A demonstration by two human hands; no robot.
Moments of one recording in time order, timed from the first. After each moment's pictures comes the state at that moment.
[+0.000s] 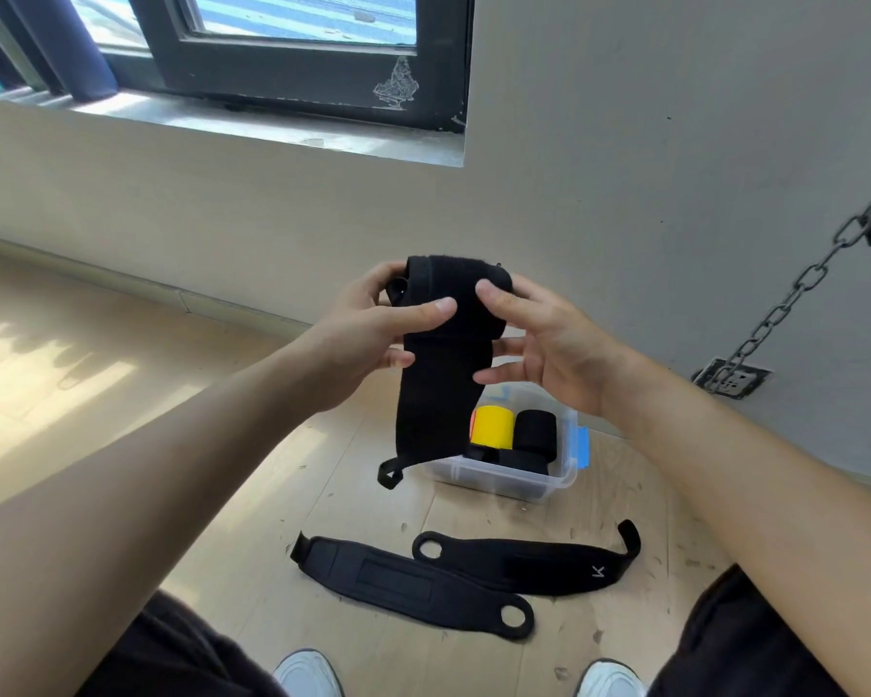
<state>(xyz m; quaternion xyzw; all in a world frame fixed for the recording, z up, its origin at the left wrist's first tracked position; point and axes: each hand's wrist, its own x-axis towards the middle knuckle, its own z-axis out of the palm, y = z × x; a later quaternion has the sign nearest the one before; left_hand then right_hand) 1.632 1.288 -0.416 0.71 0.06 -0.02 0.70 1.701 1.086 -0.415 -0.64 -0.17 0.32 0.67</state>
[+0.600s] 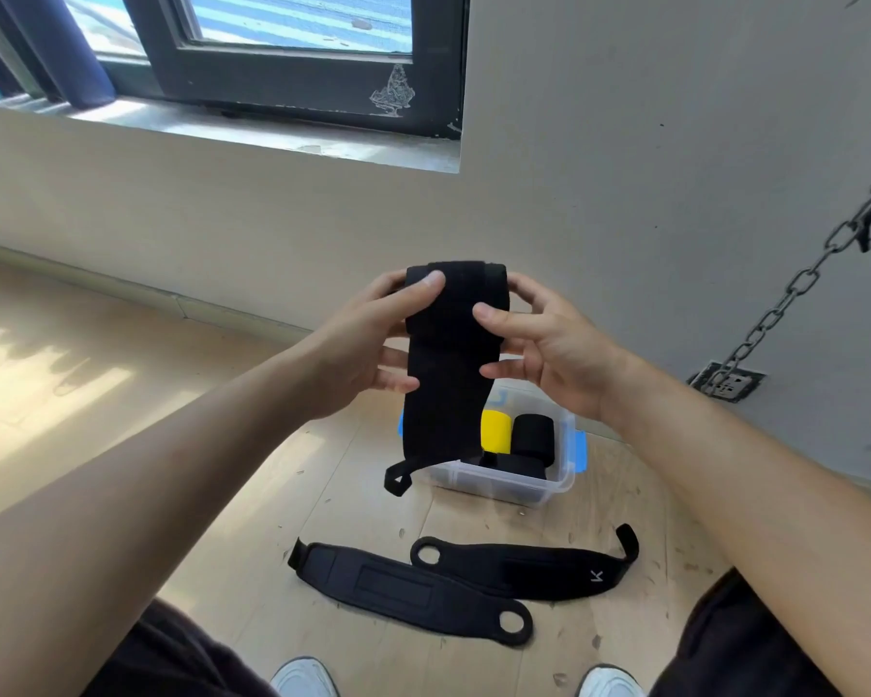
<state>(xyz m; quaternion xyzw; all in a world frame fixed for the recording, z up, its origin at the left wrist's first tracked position) 1.632 1.287 -0.412 0.72 0.07 -0.08 0.69 1.705 1.084 -0.419 -0.62 -0.16 0.30 0.71</state>
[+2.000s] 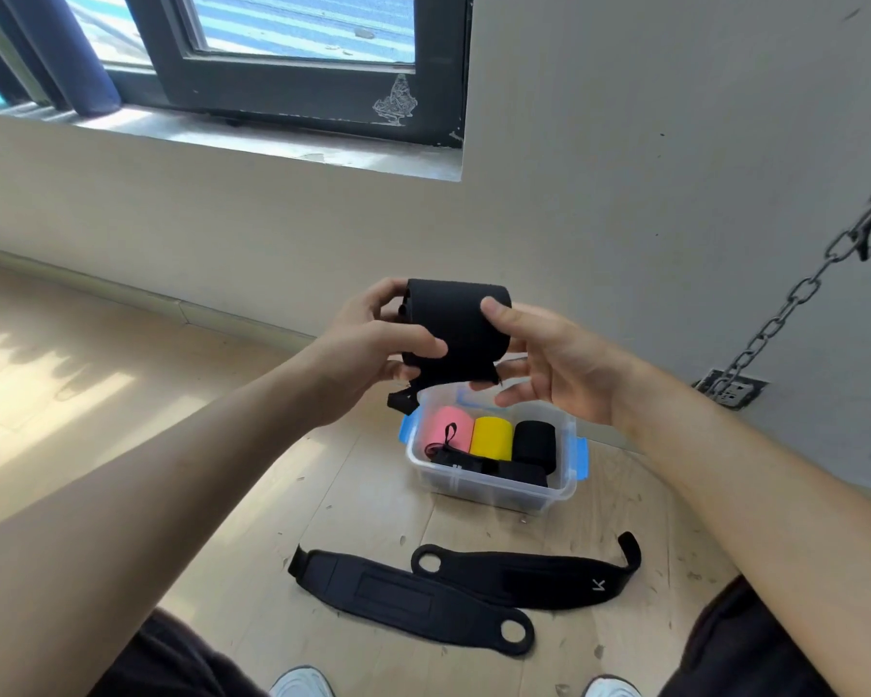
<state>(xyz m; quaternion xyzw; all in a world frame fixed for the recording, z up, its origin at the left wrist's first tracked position) 1.634 1.288 -0.416 0.69 0.05 -0.03 0.72 1.714 1.078 -0.422 -0.67 -0.19 0.35 0.63</state>
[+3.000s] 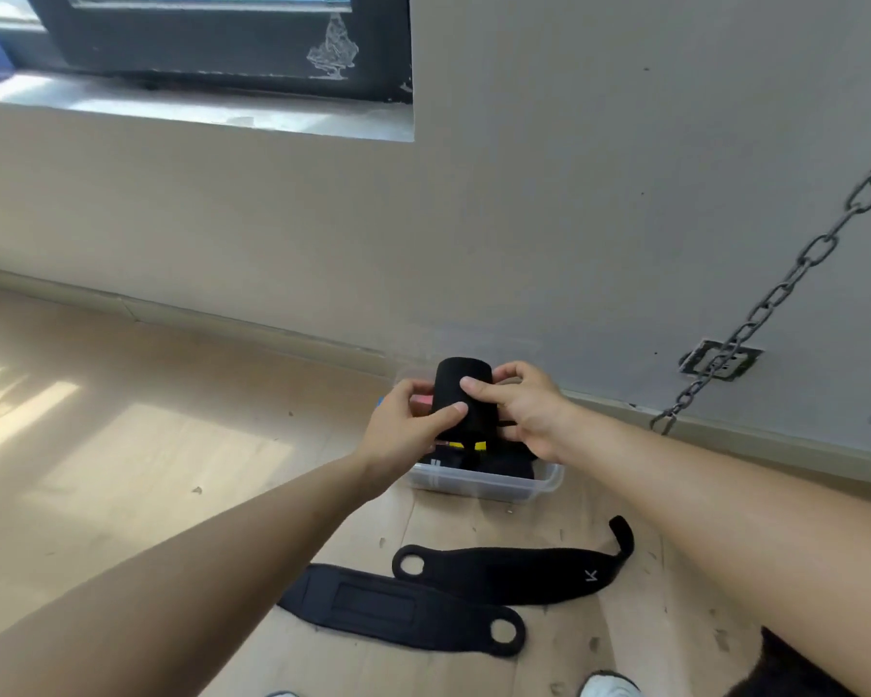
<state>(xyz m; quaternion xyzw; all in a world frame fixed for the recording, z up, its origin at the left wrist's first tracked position) 1.678 1.237 -0.568 0.74 0.18 -0.06 0.65 1.755 1.078 -0.562 -0.68 0.08 0.27 0.68</state>
